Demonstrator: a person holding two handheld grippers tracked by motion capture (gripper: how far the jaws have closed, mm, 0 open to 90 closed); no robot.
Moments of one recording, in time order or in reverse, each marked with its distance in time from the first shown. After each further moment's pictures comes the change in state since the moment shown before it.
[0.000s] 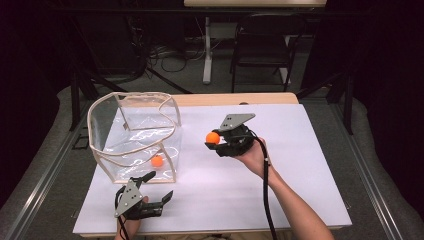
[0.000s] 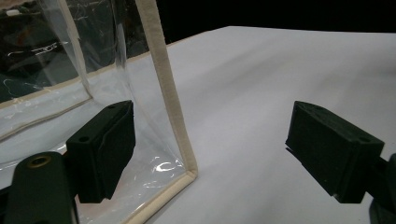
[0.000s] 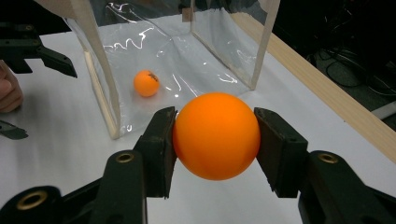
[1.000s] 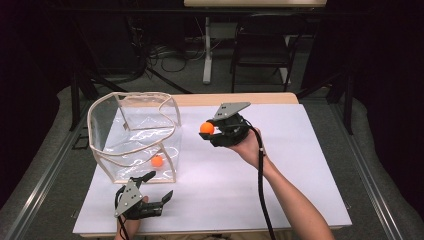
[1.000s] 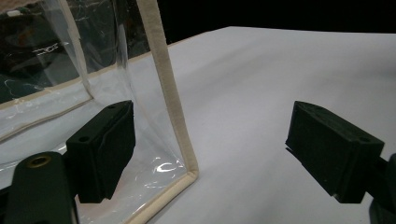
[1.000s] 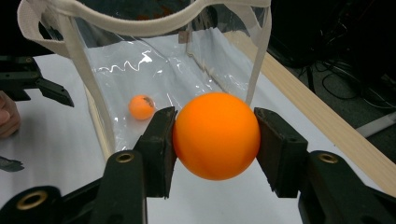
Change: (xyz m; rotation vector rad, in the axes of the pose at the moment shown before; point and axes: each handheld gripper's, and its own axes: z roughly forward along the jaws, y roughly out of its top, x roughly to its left) left arm 0.000 0.000 0.000 -0.002 0.003 0.000; right arm -0.007 0.030 0.002 -0.029 -0.004 -0.014
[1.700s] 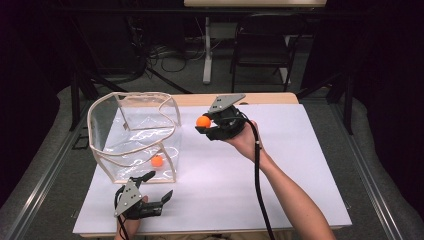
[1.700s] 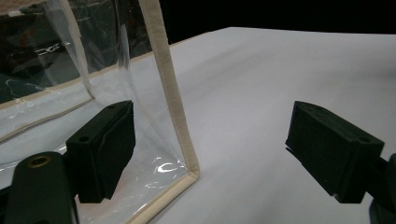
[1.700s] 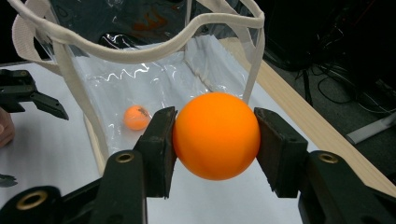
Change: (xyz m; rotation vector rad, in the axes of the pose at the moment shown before) left arm 0.001 0.000 0.000 -0.001 0.001 -0.001; right arm -0.004 0.020 0.003 0.008 -0.007 -0.018
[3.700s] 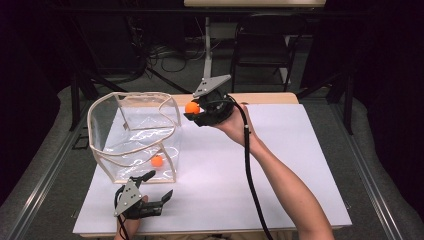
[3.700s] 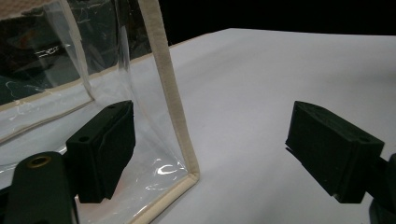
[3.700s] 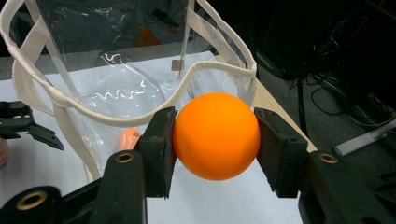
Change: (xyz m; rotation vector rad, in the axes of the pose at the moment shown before) left arm 0.000 0.001 0.000 -0.005 -0.001 -0.002; right arm -0.003 0.052 0.006 0.014 -0.007 -0.056
